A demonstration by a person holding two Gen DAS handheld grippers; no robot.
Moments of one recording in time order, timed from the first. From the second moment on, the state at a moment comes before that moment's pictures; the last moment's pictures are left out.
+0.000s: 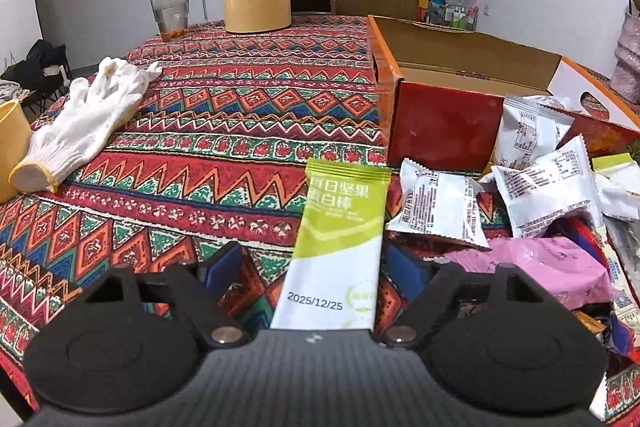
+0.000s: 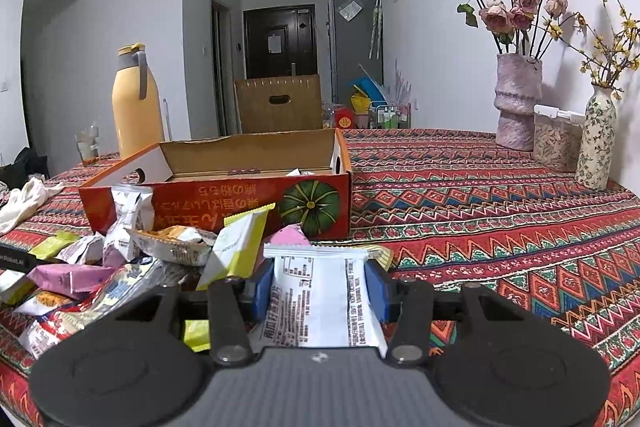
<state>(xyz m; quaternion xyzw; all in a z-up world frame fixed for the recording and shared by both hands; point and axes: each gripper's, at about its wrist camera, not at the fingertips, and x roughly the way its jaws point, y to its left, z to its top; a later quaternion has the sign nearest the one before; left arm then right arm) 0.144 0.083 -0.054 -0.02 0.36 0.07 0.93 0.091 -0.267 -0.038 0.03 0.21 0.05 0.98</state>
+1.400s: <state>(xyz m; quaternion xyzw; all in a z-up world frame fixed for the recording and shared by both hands) 0.155 0.051 0.018 -0.01 0.27 0.04 0.96 0.134 -0.247 0.007 0.03 0.15 0.08 0.99</state>
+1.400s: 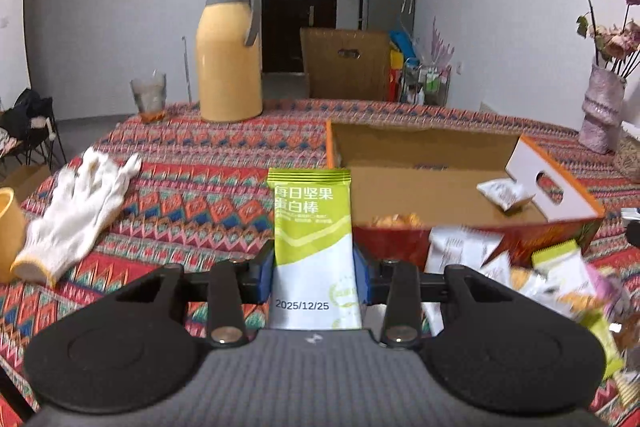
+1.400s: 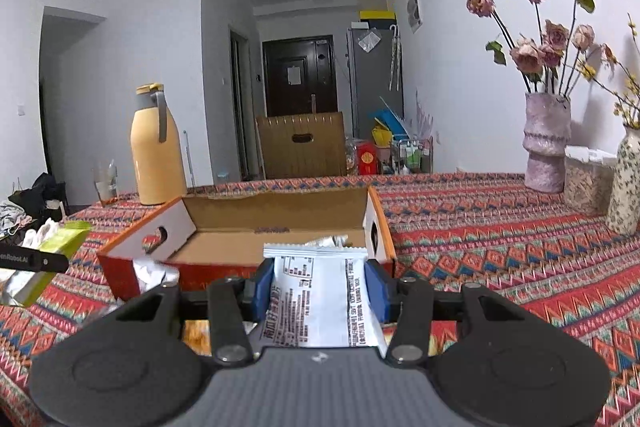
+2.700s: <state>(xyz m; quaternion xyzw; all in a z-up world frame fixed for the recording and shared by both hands) 0.295 0.018 0.006 -0.04 0.27 0.01 0.96 0.294 -0.213 0.003 0.02 0.19 0.08 0.98</state>
